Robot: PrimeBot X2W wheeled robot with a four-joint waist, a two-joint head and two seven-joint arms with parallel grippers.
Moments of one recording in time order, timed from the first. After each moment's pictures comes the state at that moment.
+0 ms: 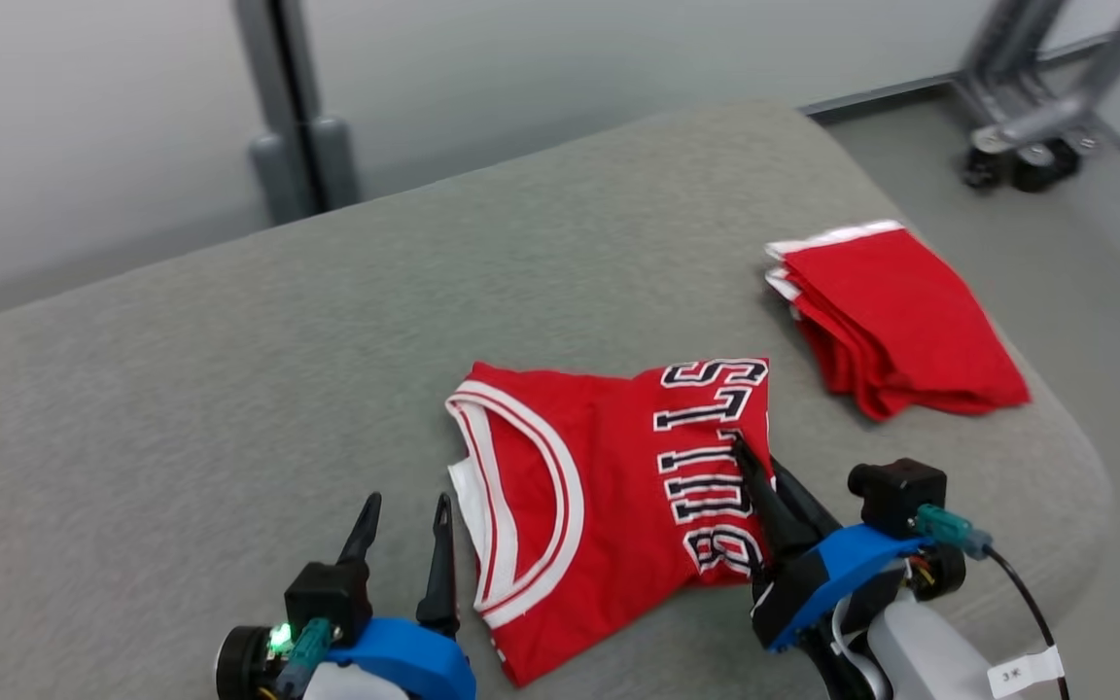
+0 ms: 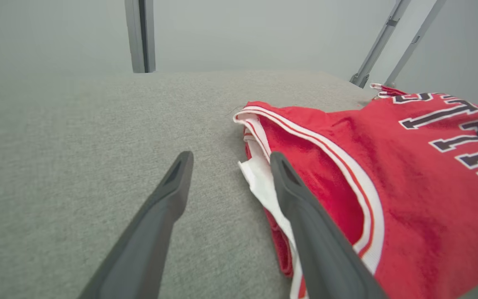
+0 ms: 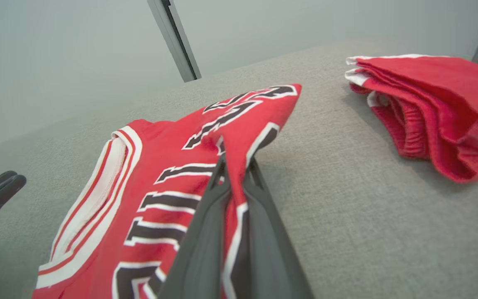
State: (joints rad) left arm -0.13 0.05 -0.36 0.45 -0.31 0.09 -0.26; right arm -0.38 -0.09 0.38 0.66 0.48 0.13 -0.26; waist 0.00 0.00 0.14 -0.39
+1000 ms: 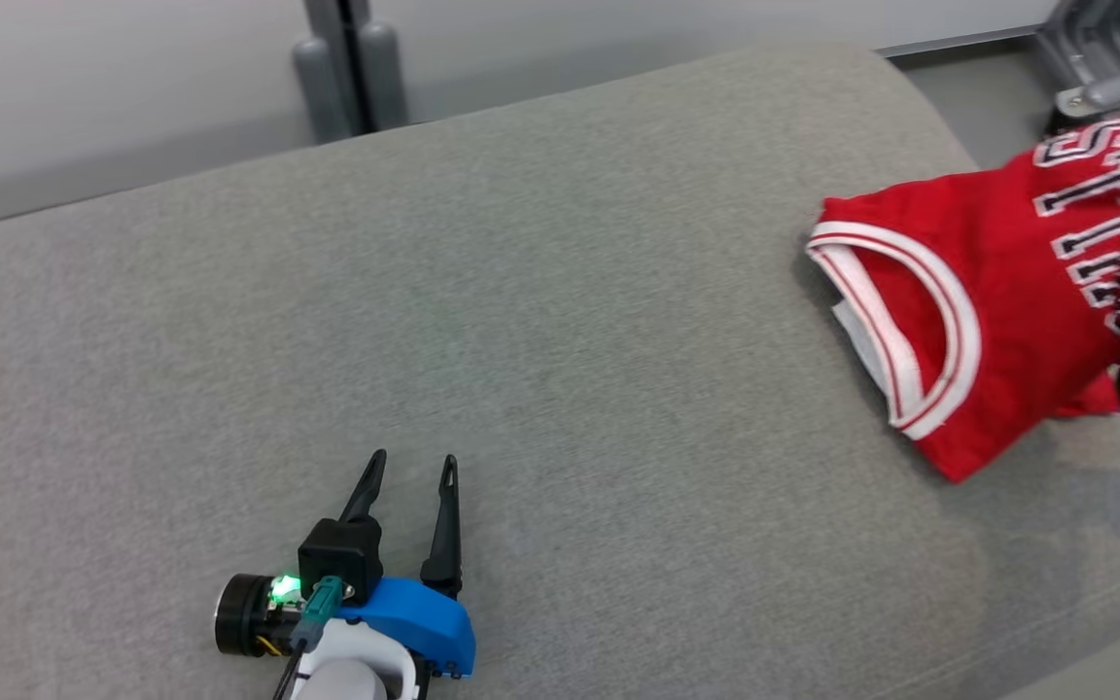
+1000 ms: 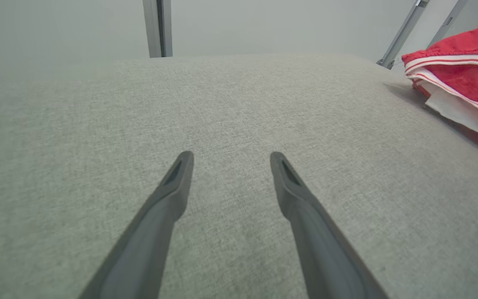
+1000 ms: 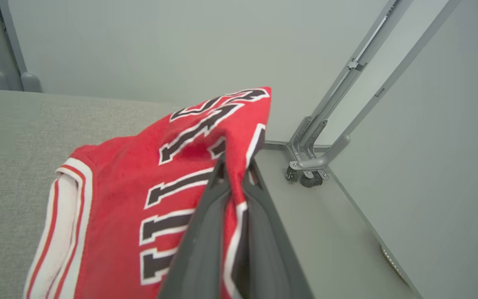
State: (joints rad) left arm -0.21 0.05 -0.36 0.50 -0.24 0.07 -0.26; right arm -0.78 -0.49 0.22 0.96 0.28 0.13 -0.26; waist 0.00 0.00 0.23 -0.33
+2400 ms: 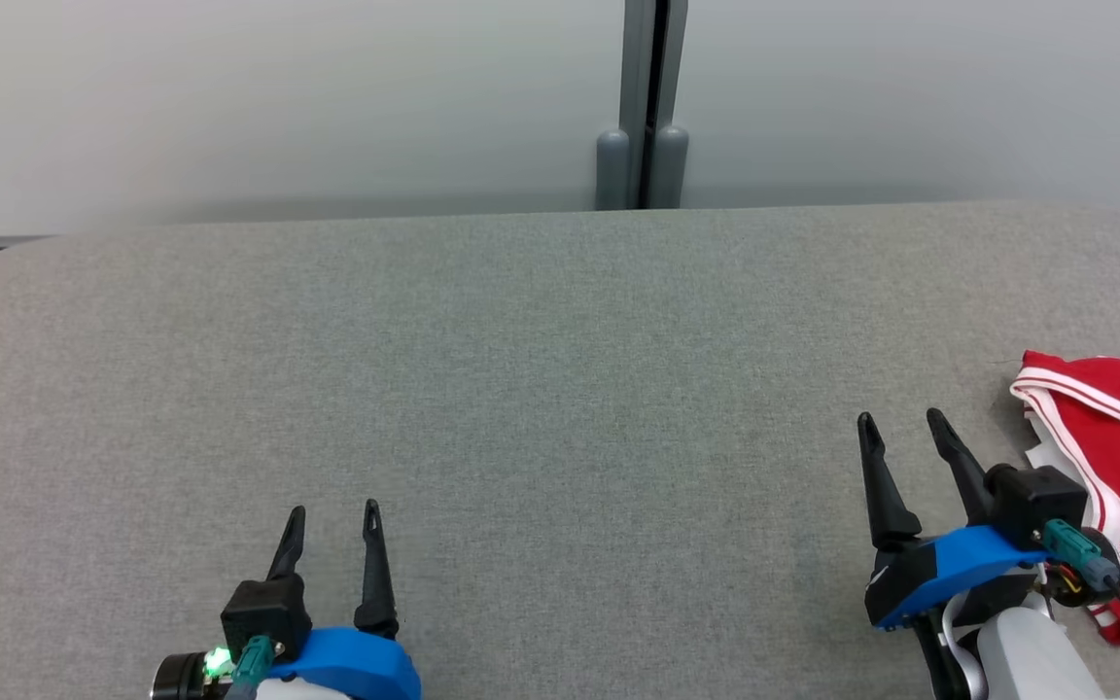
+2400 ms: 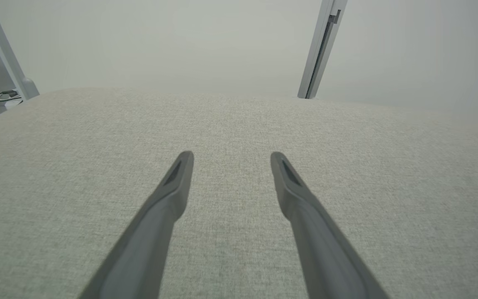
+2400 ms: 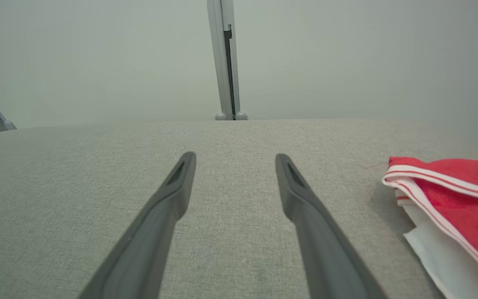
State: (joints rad) left arm -0.09 0.05 -0.22 0.42 -0.23 0.11 -0.26; right arm -0.28 -0.05 -0.03 0.51 0.11 0.13 -0.26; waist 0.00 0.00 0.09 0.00
